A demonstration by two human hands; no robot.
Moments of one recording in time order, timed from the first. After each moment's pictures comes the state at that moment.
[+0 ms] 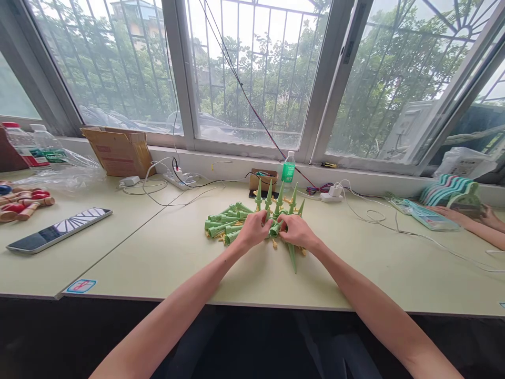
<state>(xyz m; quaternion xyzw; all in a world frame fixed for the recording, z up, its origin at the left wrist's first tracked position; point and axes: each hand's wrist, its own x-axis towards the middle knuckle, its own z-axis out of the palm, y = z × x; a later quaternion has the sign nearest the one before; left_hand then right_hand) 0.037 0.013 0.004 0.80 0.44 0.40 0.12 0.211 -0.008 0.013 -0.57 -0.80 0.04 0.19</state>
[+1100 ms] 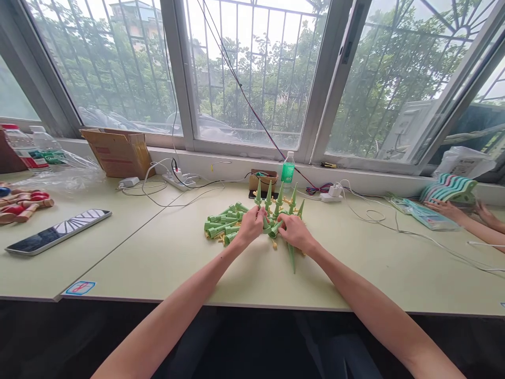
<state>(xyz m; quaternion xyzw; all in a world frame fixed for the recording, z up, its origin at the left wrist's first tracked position) 0.036 0.017 0.010 0.69 0.43 0.47 0.34 0.207 0.000 -0.002 -0.58 -0.78 0.02 0.24</state>
